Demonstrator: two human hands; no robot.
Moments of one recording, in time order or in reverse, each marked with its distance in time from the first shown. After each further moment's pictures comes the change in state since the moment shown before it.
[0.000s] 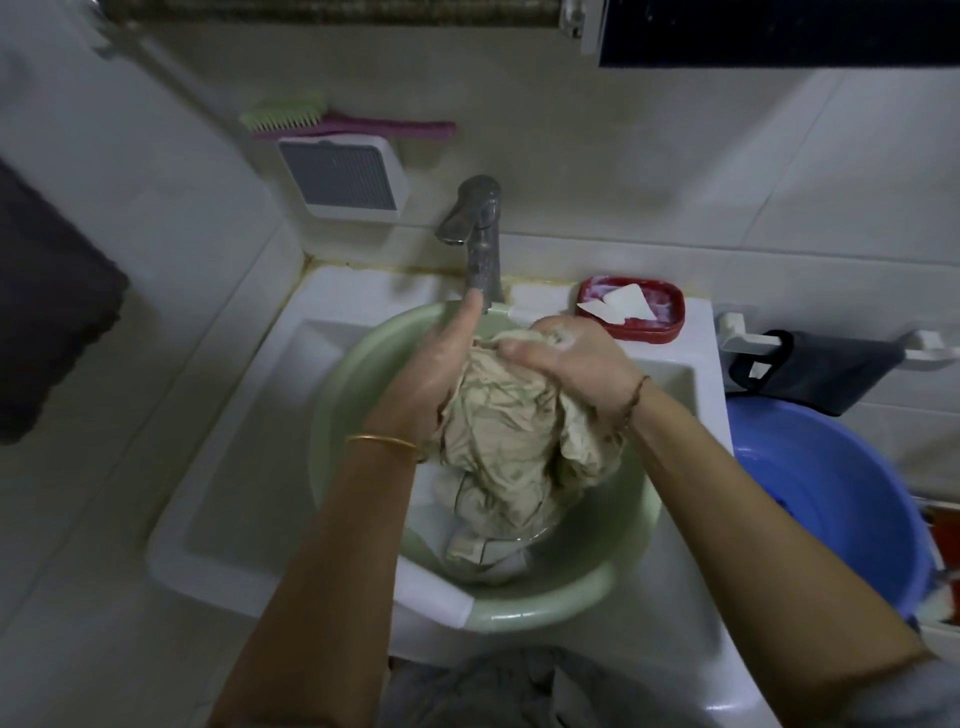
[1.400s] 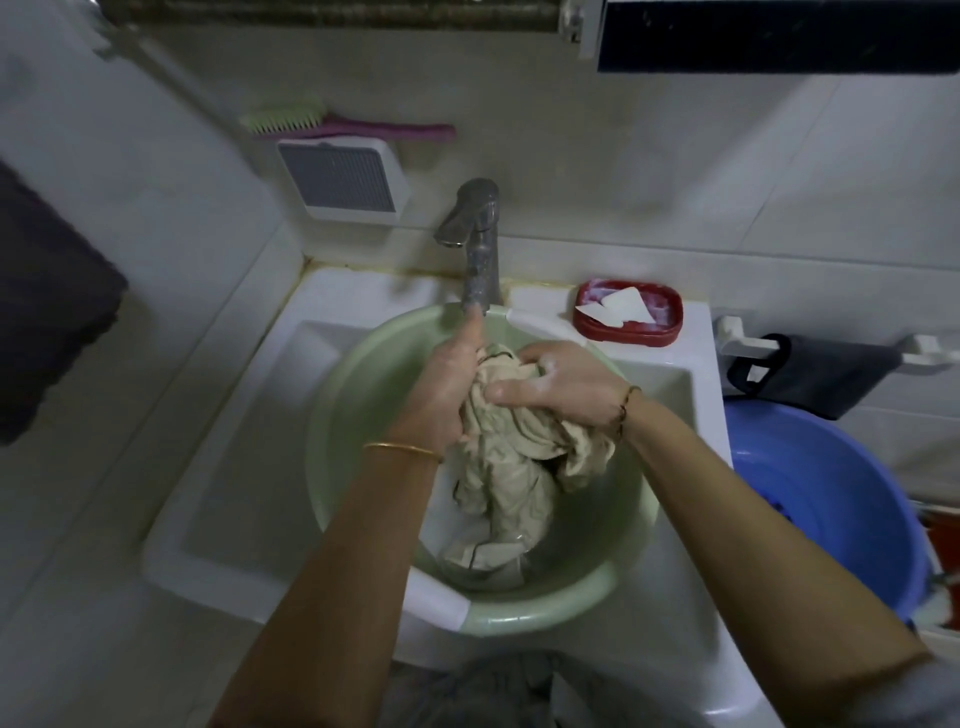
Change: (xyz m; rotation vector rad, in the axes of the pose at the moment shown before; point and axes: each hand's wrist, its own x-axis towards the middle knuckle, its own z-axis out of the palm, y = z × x) left_hand -0.013 0.002 0.025 -0.170 0.163 0.017; right_hand -0.004 0.003 0.003 -0.314 -0.210 0.037
